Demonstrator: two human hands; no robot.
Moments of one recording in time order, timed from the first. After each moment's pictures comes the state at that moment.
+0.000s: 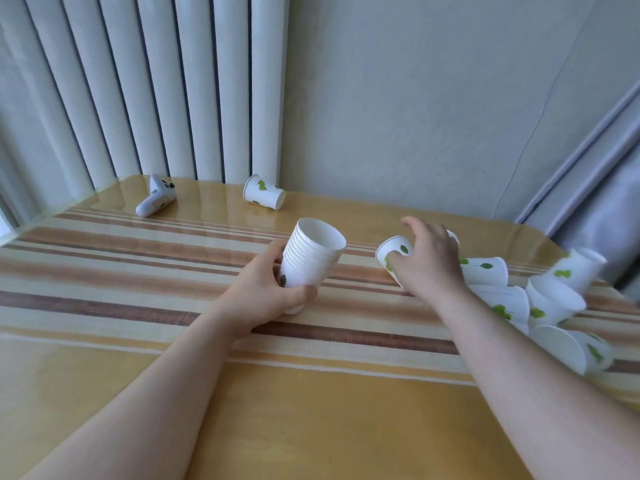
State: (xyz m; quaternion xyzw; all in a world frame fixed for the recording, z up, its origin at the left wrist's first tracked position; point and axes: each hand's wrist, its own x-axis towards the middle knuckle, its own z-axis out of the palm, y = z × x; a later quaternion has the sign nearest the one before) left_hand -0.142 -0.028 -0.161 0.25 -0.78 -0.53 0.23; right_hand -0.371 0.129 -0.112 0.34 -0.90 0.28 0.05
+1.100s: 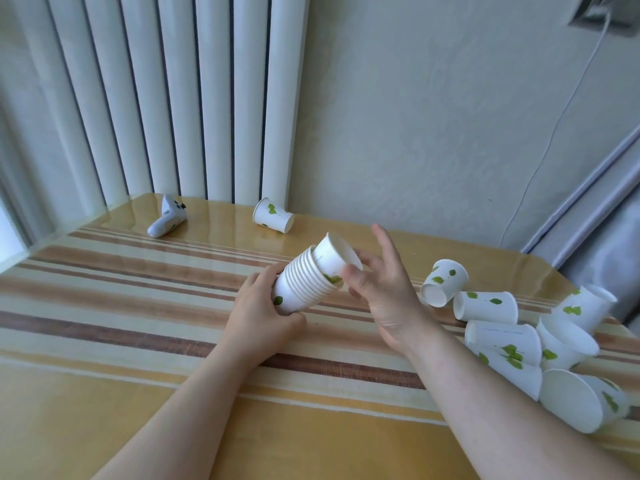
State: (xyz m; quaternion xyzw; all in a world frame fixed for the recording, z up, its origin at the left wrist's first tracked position) left_hand -0.139 -0.026 -0.162 0.33 -0.79 -0.40 0.33; right_hand -0.310 0.093 -0.109 0.37 -0.59 0.66 -0.28
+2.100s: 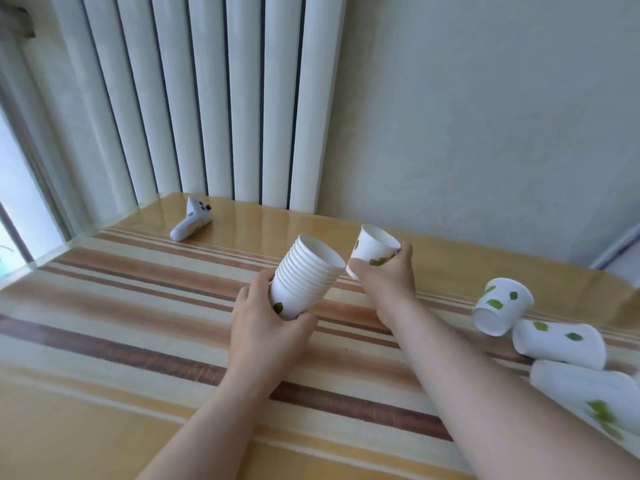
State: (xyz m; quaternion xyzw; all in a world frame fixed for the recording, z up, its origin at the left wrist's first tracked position) left_hand -0.146 -0.040 -0.160 0.45 -0.68 -0.42 0.39; right_hand -0.360 -0.029 -0.150 0.25 -0.73 0.61 -0.16
